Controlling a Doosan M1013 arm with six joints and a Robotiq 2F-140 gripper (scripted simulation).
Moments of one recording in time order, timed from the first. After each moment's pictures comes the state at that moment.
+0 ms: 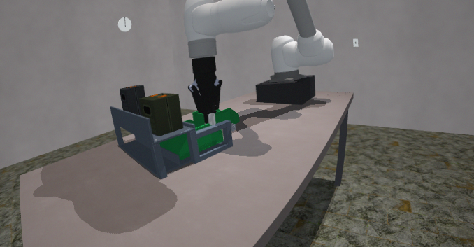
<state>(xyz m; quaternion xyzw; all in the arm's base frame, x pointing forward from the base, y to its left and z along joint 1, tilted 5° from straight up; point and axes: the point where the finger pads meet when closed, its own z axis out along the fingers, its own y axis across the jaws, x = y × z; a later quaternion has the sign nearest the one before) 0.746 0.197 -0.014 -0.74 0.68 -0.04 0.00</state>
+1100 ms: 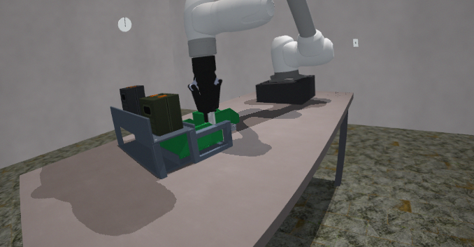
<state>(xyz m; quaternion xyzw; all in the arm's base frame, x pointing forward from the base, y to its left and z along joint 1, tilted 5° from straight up) 0.745 0.196 -0.011 -0.74 0.68 -0.04 0.00</state>
